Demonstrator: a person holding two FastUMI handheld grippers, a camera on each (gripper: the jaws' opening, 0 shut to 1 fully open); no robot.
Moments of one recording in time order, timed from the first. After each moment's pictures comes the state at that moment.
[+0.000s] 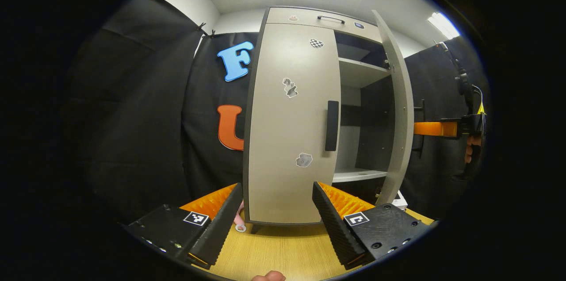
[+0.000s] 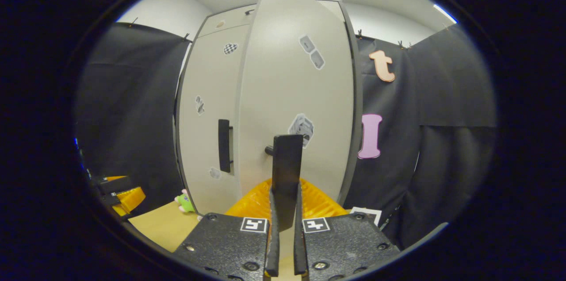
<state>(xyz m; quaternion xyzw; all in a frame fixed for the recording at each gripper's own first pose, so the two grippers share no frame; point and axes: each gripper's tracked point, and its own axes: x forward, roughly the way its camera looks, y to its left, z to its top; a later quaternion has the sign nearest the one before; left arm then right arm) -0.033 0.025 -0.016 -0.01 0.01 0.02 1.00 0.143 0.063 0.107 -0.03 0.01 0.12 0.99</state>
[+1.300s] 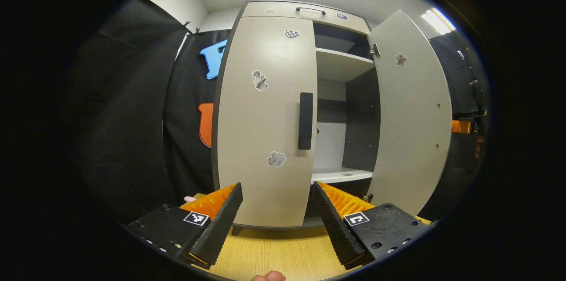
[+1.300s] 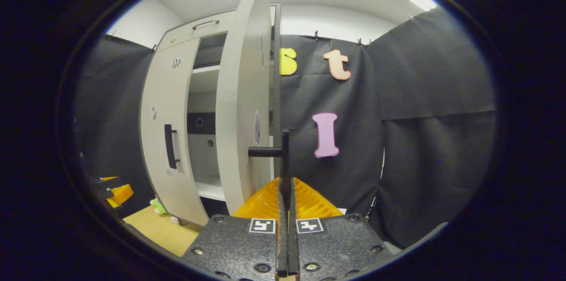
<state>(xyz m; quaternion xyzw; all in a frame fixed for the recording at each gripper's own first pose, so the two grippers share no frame) 0.000 -0.037 -0.023 -0.01 0.02 -0.01 1.00 0.153 -0.001 0.108 0.00 0.00 0.04 1.00</state>
